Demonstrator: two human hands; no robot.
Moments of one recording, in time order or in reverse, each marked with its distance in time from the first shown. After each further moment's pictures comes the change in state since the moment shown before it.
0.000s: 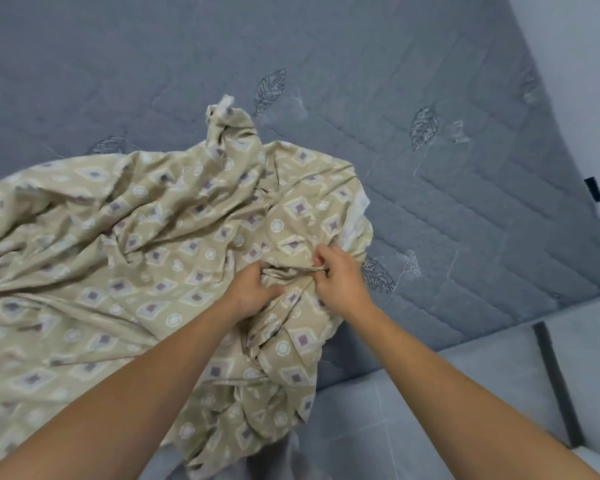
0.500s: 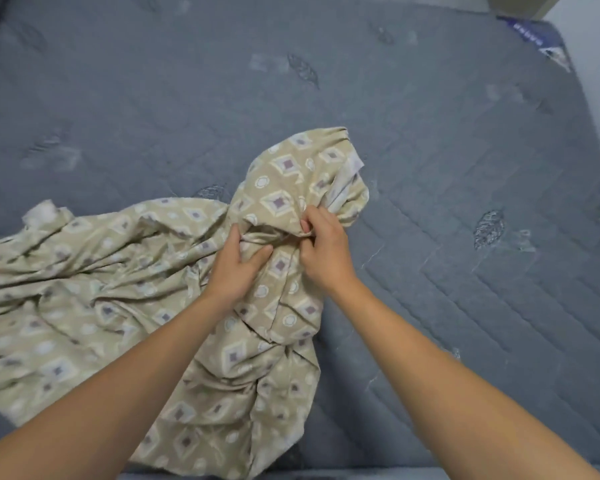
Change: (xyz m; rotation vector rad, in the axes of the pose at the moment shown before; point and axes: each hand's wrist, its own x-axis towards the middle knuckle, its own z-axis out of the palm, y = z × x) left_hand -0.031 0.050 -0.177 -0.416 0.562 0.168; right_hand 0.148 -0.193 -0.003 0.100 0.071 -0.444
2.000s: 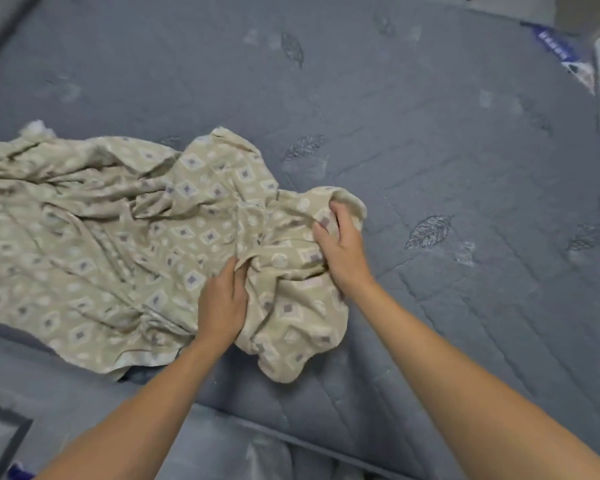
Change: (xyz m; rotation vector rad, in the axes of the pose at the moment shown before) left_hand -0.159 0.047 0.280 0.401 0.475 -0.036; right_hand -0.070 0.181 -0.228 0.478 -0.300 0.205
